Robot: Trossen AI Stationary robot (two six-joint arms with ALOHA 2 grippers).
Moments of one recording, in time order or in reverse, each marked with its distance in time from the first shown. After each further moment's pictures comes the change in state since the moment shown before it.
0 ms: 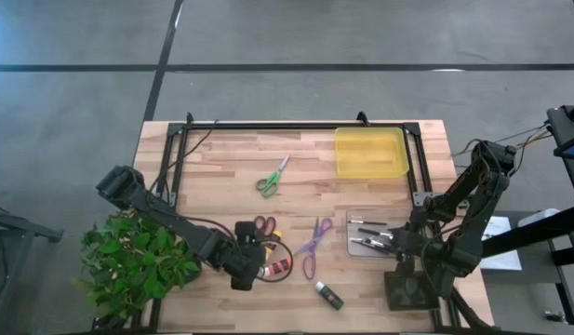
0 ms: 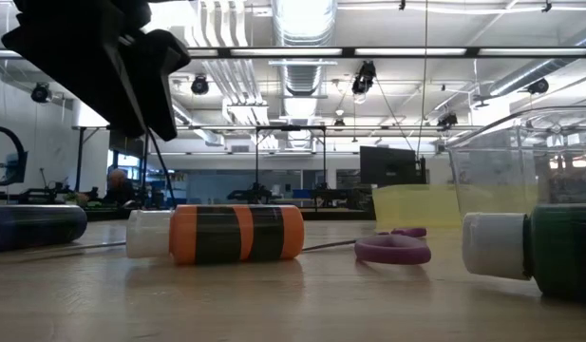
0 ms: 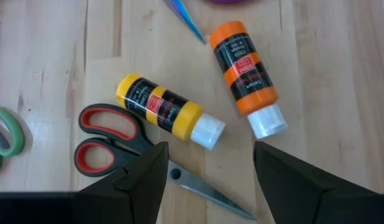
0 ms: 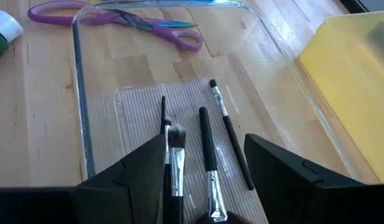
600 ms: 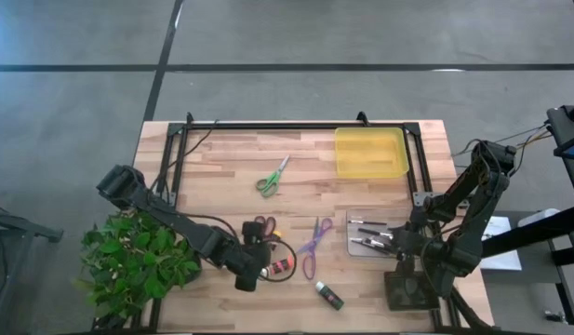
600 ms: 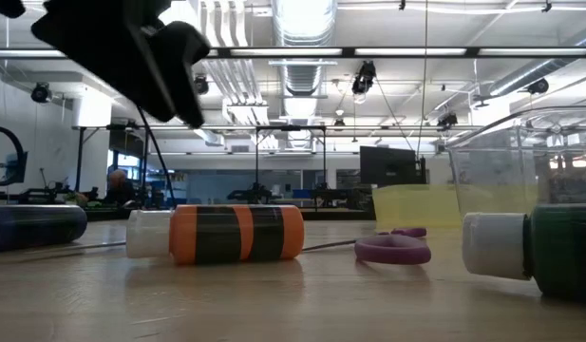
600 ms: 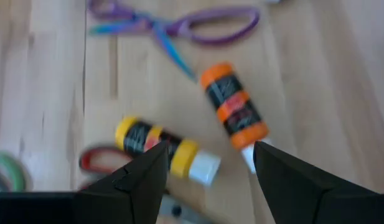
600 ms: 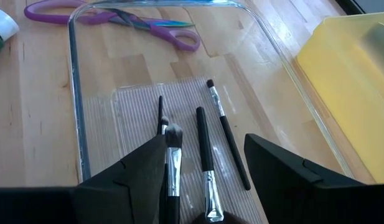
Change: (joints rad) left arm 0.018 0.000 0.002 0.096 0.003 0.096; right arm 0.000 0.000 0.000 -0.012 0.000 0.000
